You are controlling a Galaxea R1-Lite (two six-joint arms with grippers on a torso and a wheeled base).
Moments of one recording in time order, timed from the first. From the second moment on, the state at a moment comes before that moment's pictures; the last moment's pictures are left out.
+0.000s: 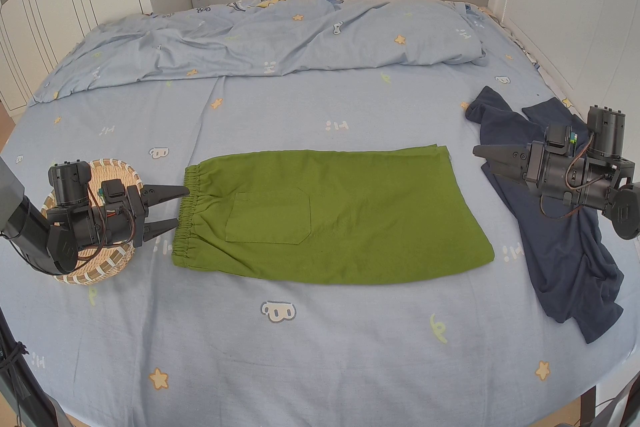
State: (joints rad) left arm 0.15 2.01 -0.82 -0.82 -0.92 -0.72; right arm 0.08 1.74 -0.89 -0.58 0.71 0.43
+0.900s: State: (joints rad) left arm 0.07 2.08 -0.81 -0.81 -0.71 -0.52; right arm 0.12 1.71 -0.87 -0.58 0.70 0.44
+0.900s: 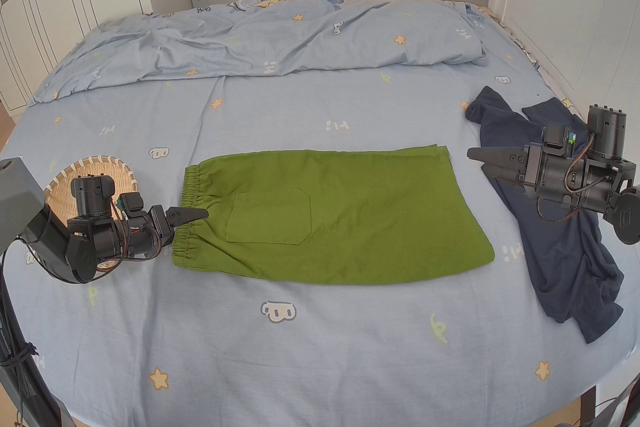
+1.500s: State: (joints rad) left arm 0.07 2.10 -0.83 -0.79 -0.70 -0.51; right arm 0.13 1.72 -0.86 -0.58 0.70 0.43
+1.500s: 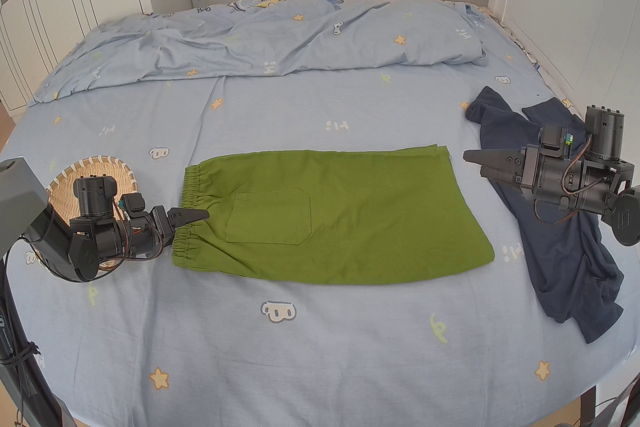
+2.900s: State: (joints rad) left arm 0.05 2.06 -0.93 -0.67 -0.73 -0.63; right arm 0.03 2.11 -1.33 0.00 0.62 0.33
